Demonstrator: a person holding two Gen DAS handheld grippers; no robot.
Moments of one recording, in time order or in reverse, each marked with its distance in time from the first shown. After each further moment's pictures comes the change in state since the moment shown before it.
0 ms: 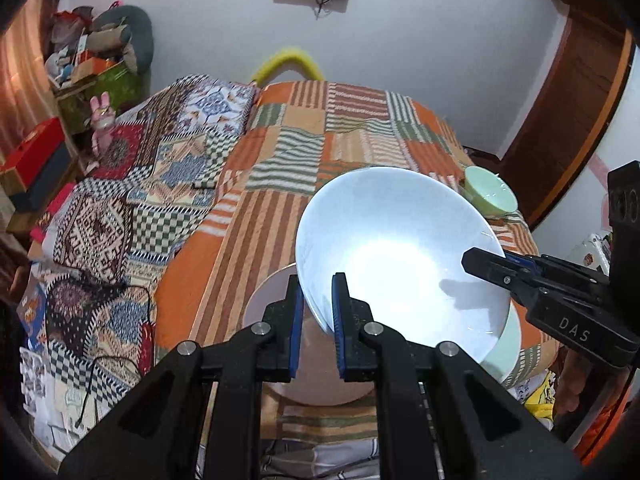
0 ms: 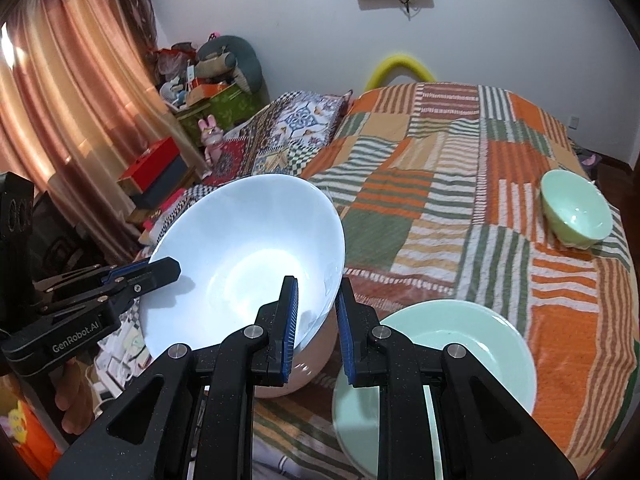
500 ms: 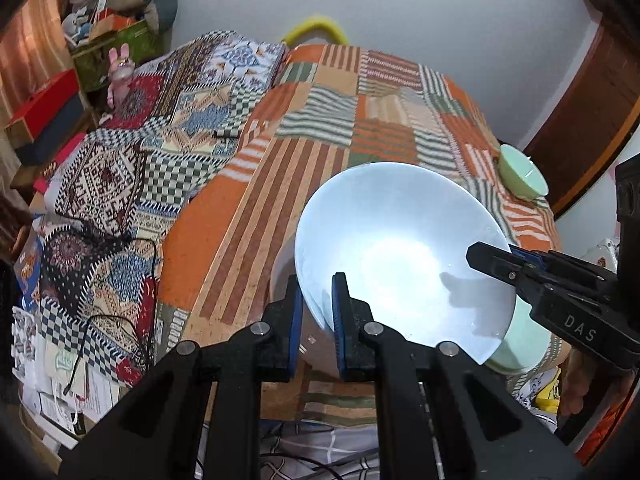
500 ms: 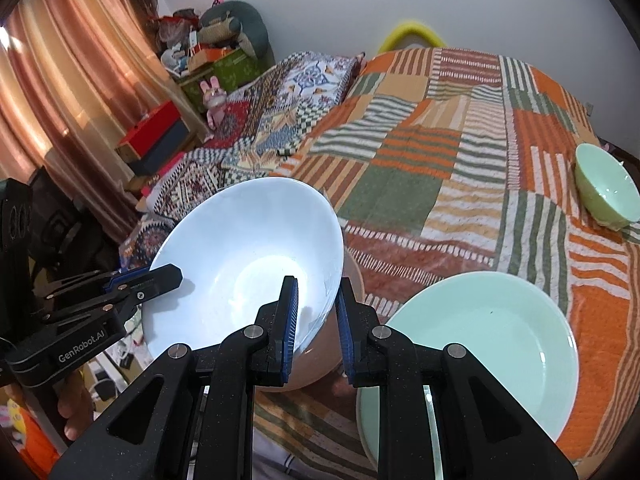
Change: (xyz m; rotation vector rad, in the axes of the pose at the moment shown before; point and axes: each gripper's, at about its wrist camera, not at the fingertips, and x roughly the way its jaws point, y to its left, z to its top) left arm 0.034 0.032 -0.032 -0.081 0.105 0.039; right arm 0.042 0.020 -0.020 -0.018 0.120 0.009
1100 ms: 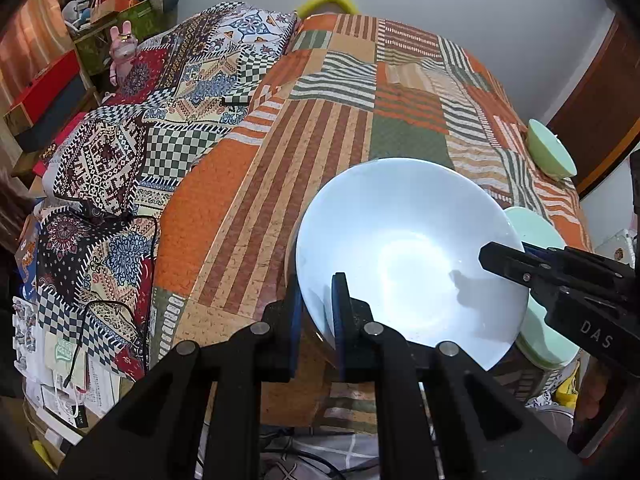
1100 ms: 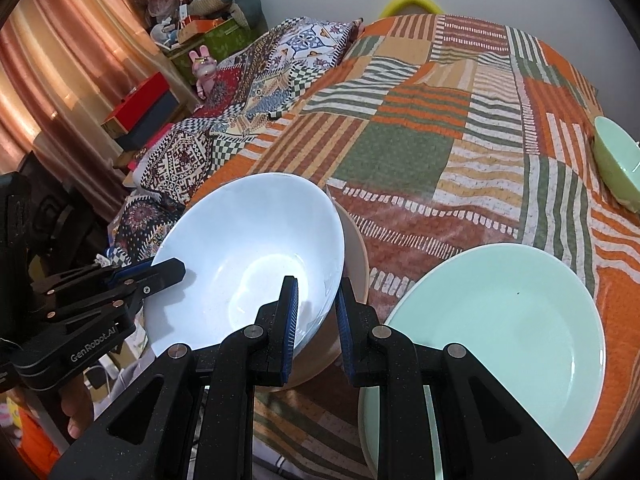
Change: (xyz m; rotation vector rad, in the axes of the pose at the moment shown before) left arm 0.041 0.009 -0.010 0.000 0.082 0.046; right arm 0.035 -0.002 -0.009 0.012 0.103 -0.012
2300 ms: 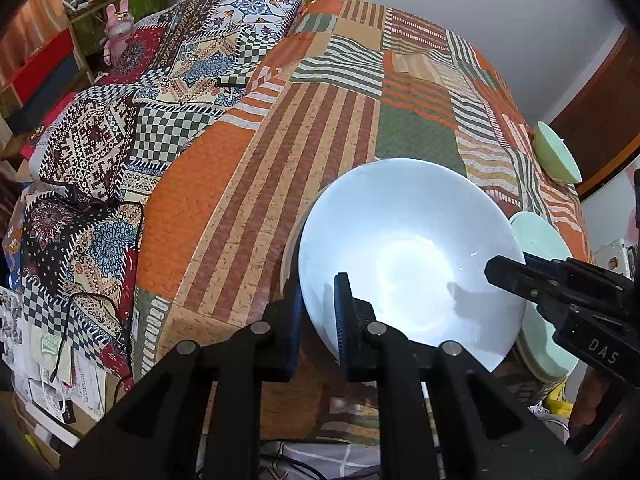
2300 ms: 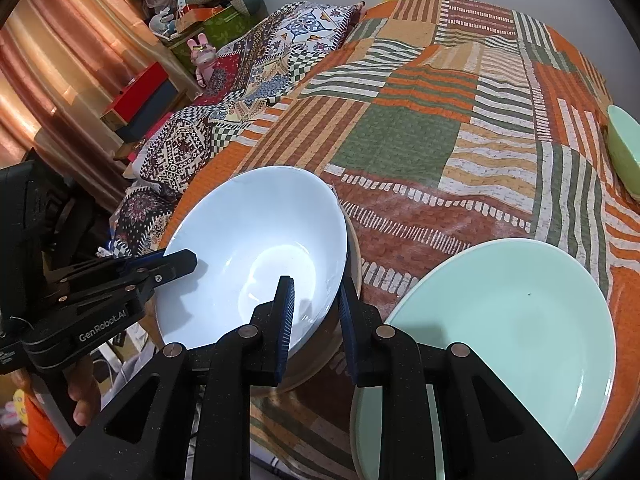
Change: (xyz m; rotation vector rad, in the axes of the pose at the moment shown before) left arm 0.023 0.011 0.007 -0.040 0.048 -0.036; right arm 0.012 -0.005 0.002 0.007 0.051 0.023
